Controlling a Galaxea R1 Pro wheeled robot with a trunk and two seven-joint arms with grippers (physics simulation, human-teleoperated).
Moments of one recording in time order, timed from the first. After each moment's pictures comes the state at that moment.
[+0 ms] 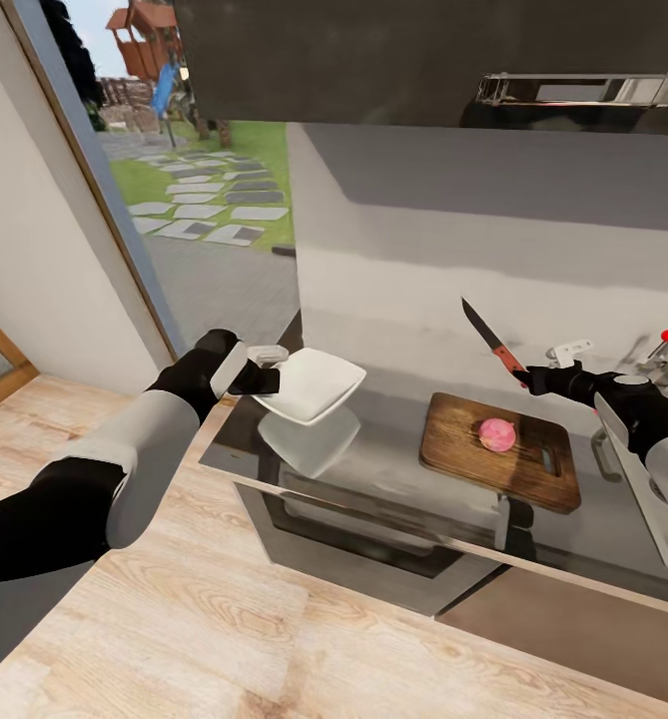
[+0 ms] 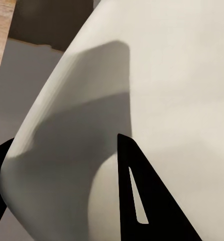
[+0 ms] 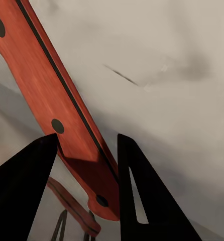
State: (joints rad) left arm -1.40 -0.09 -0.13 -0.40 0.25 0.92 0.07; right arm -1.30 -0.45 0.23 -0.31 -0.07 0.07 0.48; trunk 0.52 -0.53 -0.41
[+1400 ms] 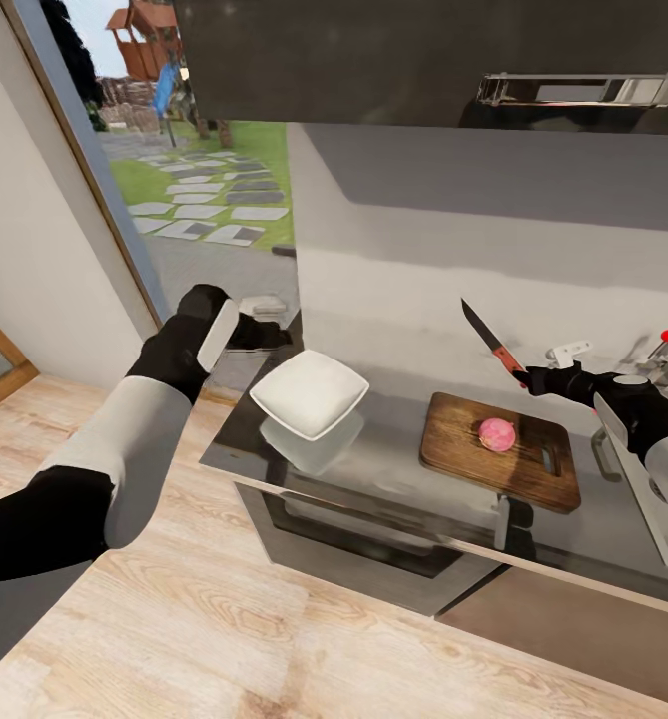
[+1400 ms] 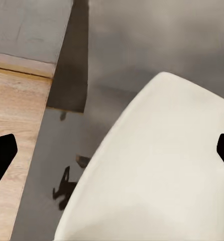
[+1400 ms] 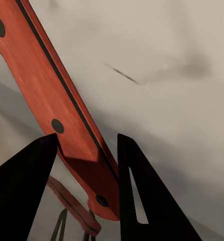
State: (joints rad) left arm -1.40 -0.08 -0.13 -0.71 0.25 1.00 0.08; right arm -1.30 -0.45 0.23 -0.31 -0.07 0.07 0.48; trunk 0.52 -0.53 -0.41
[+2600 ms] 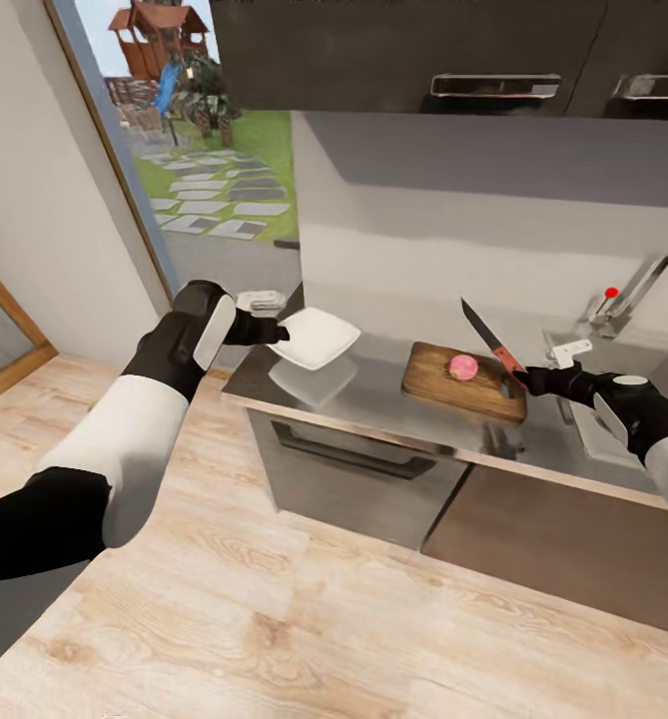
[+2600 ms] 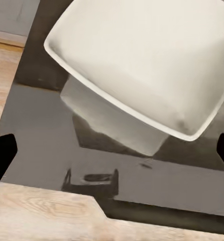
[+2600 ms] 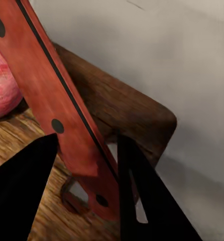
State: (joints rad) left arm -1.40 -0.08 -0.14 -0.74 0.26 1.01 0.08; right arm -1.30 -0.45 0.23 -0.31 -0.07 0.07 0.48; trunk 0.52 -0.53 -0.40
